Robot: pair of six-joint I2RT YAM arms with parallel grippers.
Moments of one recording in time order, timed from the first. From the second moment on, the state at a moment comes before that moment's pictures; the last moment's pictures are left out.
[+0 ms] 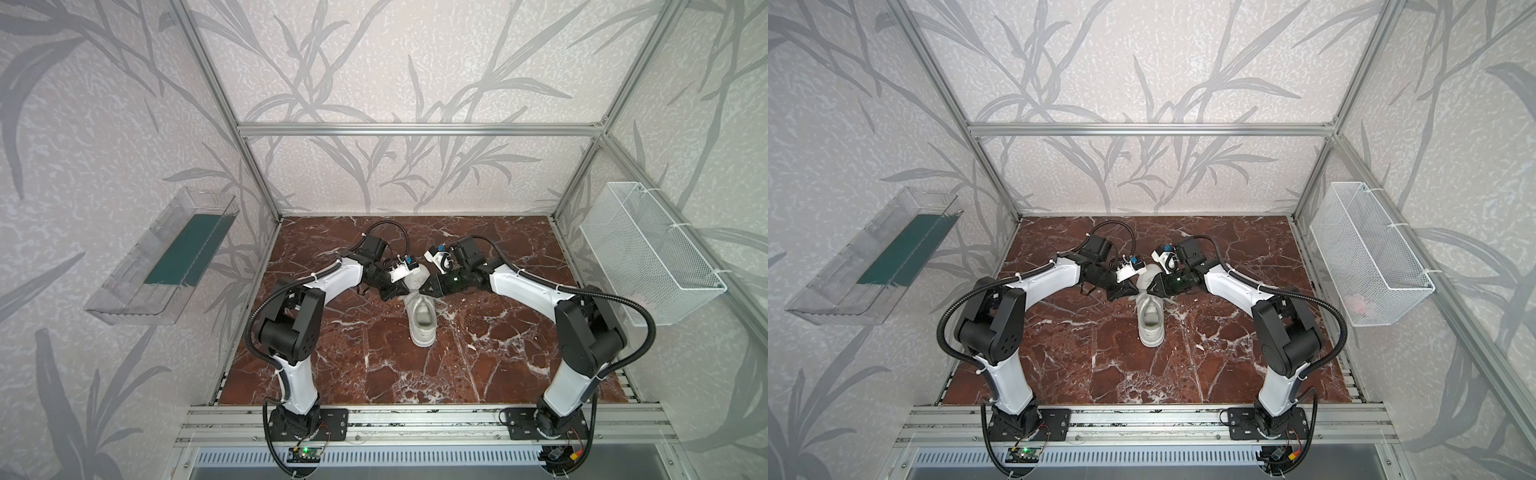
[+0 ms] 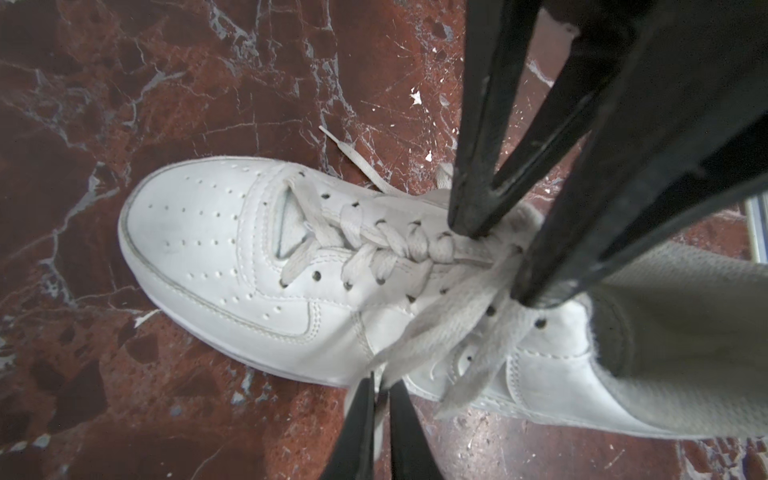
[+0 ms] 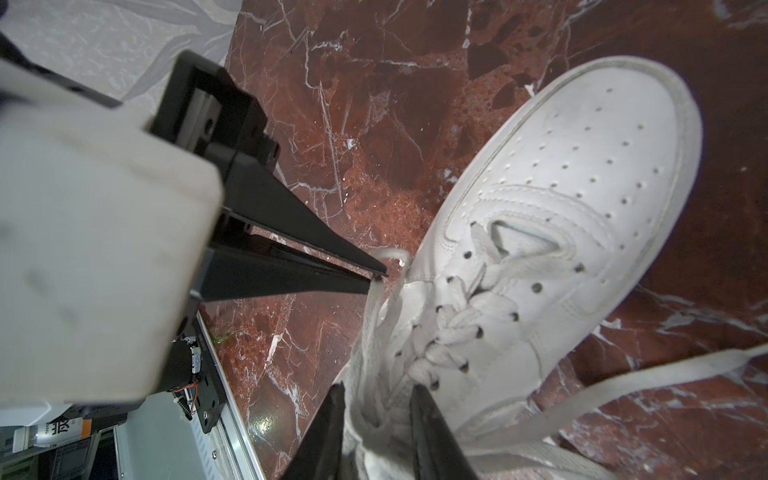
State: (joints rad) left arm -0.39 1.85 1.25 -0.54 0.64 0.72; right arm 0.52 1.77 1.22 -0.38 -0.62 0.29
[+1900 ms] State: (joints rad) left arm -0.35 1.75 1.16 -0.56 0.55 0.69; right arm 0.52 1.79 1.25 -0.44 -0.58 0.26
